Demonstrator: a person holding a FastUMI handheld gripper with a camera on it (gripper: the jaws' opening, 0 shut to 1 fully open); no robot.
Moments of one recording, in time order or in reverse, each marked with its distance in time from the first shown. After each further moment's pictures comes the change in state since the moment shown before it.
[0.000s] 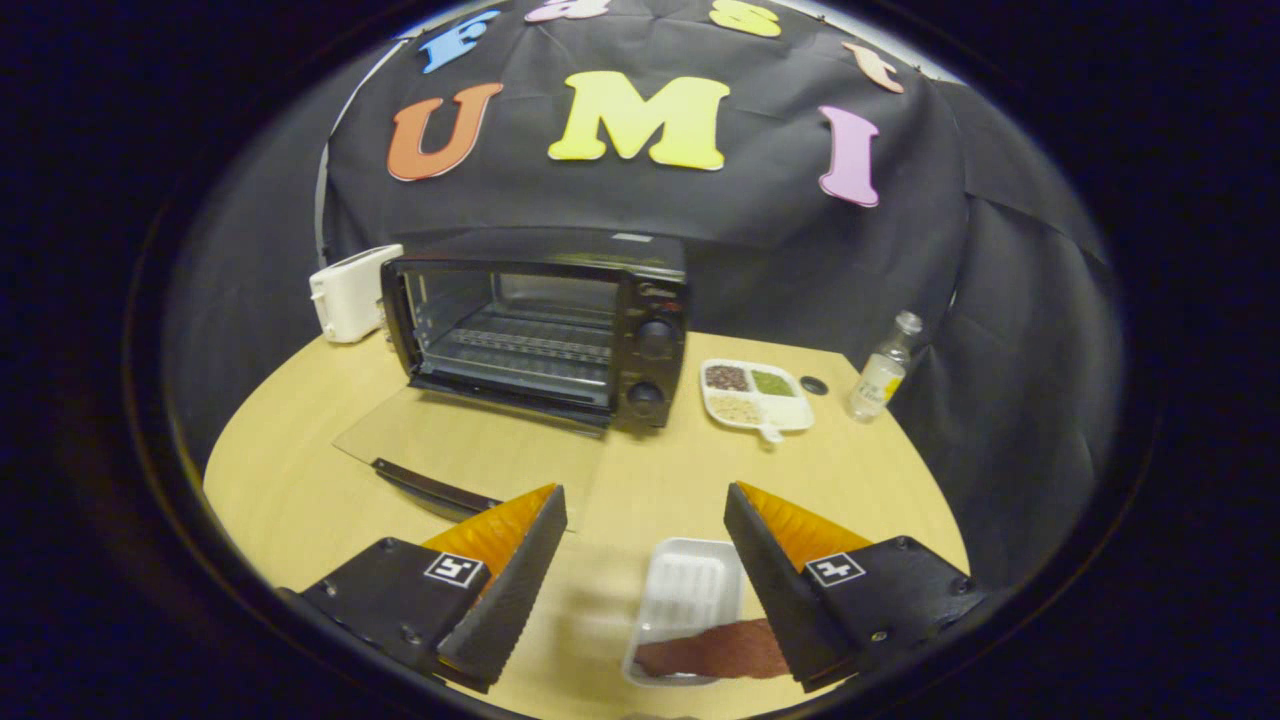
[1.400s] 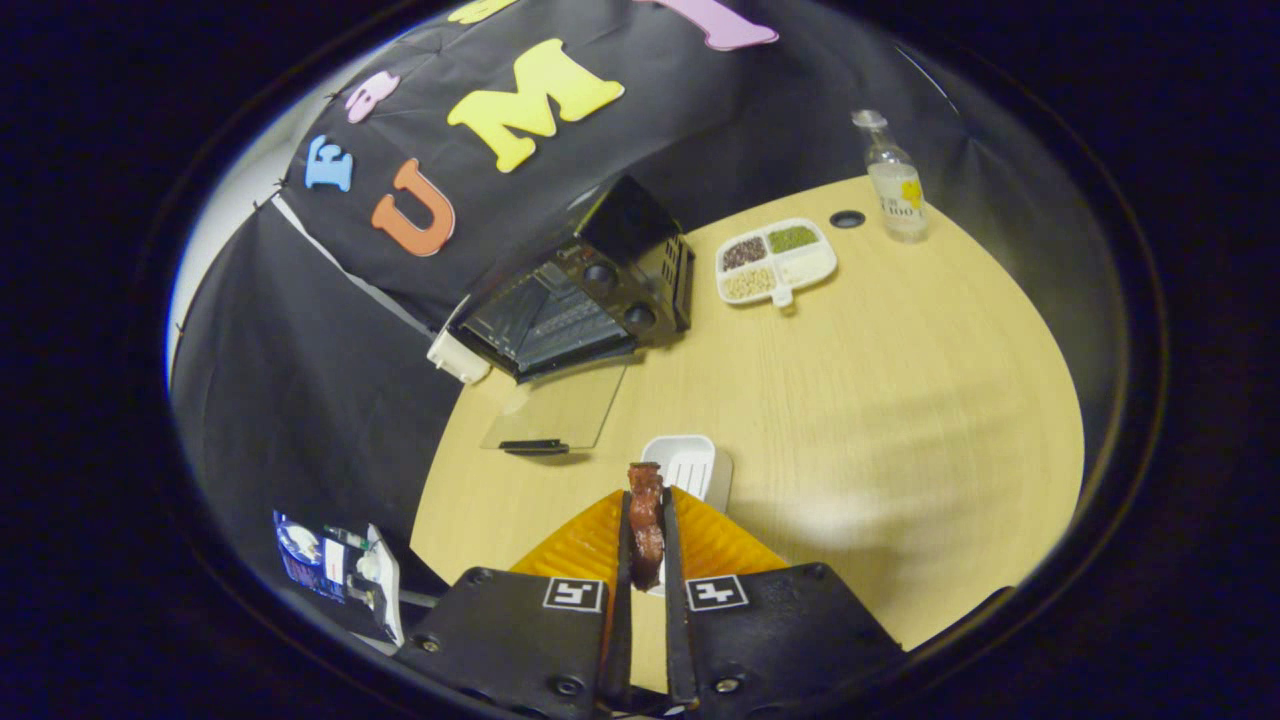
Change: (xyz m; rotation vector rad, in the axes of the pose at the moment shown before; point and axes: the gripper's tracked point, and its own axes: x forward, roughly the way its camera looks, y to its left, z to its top) arm -0.053 -0.058 -0.023 0.440 0.285 0.548
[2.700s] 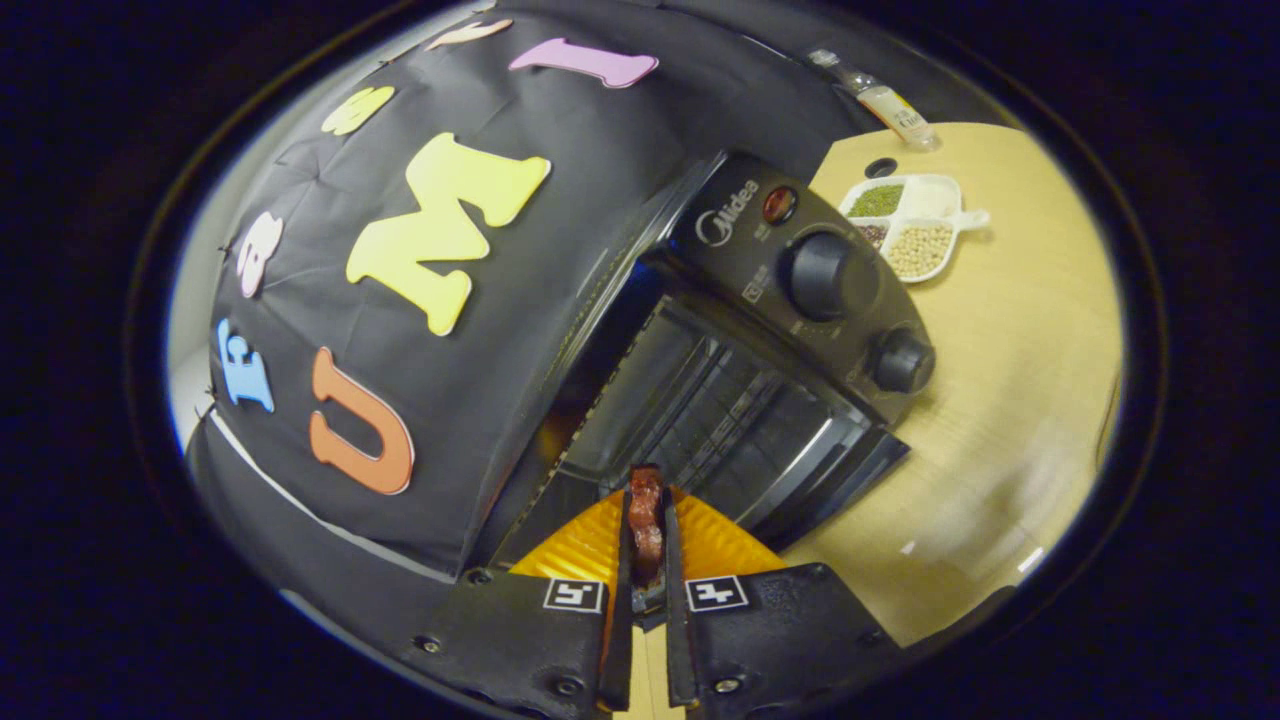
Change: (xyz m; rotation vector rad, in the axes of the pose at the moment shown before) arm 0.293 0.152 0.144 0.544 -0.603 0.004
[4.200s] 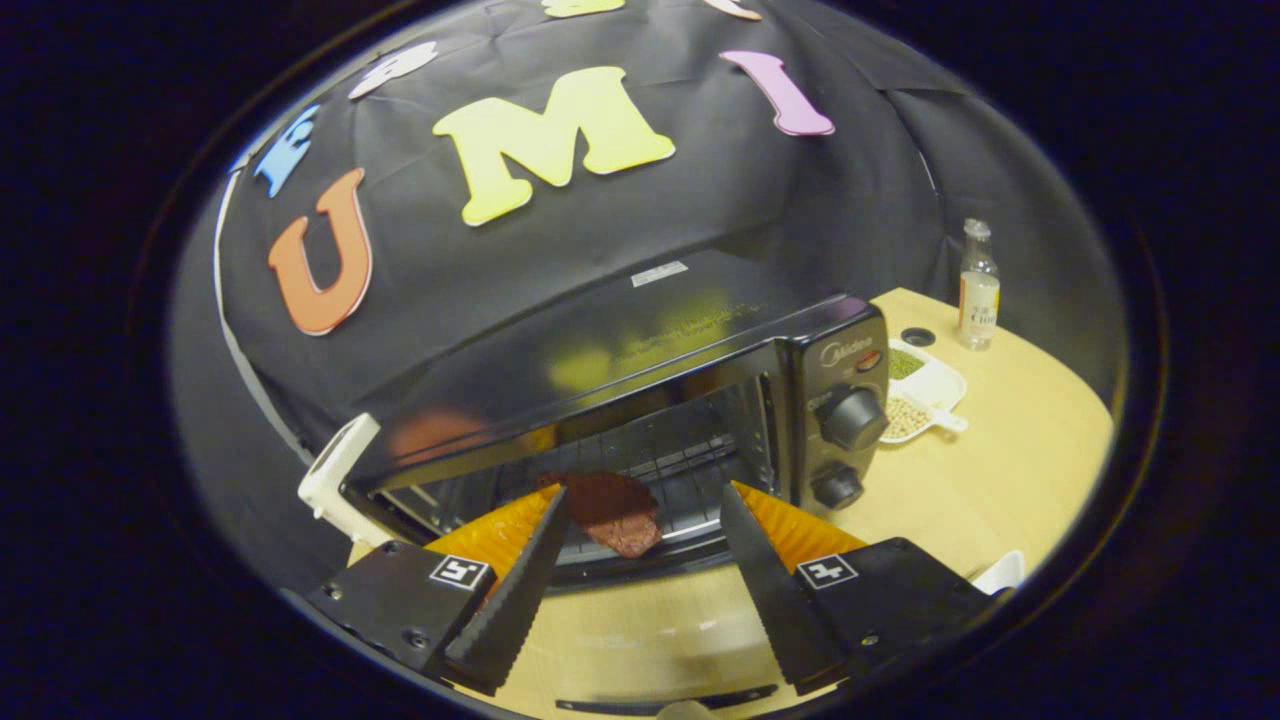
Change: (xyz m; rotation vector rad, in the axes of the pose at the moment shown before) arm -0.054 -0.017 0.011 -0.660 0.045 -0.234
